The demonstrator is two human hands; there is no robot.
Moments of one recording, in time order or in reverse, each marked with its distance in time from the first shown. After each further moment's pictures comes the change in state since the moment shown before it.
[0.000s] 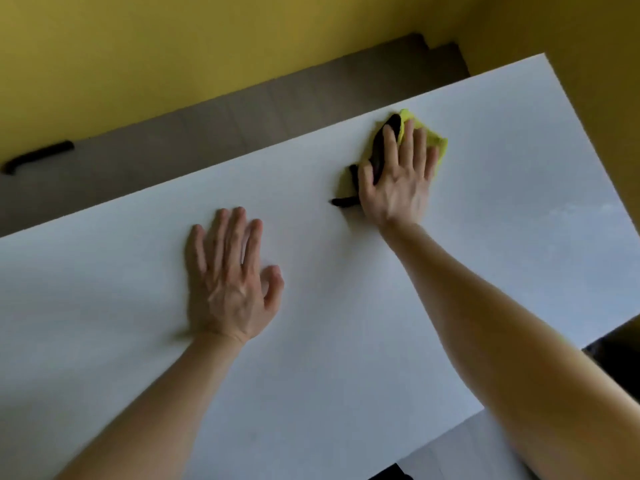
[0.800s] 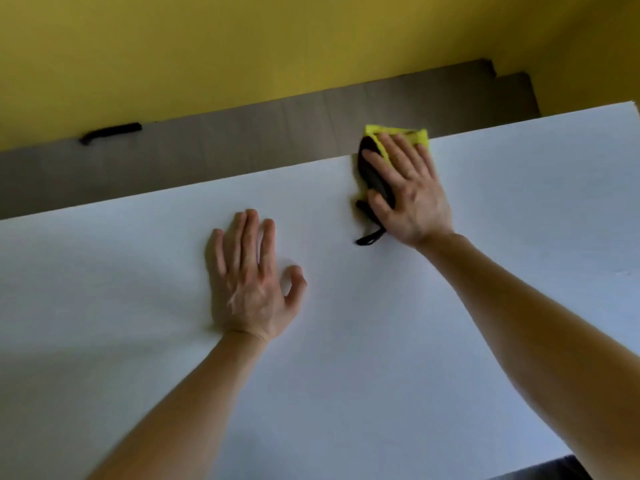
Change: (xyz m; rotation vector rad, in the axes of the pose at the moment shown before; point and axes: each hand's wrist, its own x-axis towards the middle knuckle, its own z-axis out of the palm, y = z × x) left_hand 0.005 0.006 -0.004 0.048 0.020 -0.252; right_hand 0.040 -0.009 0.010 0.101 -0.145 -0.637
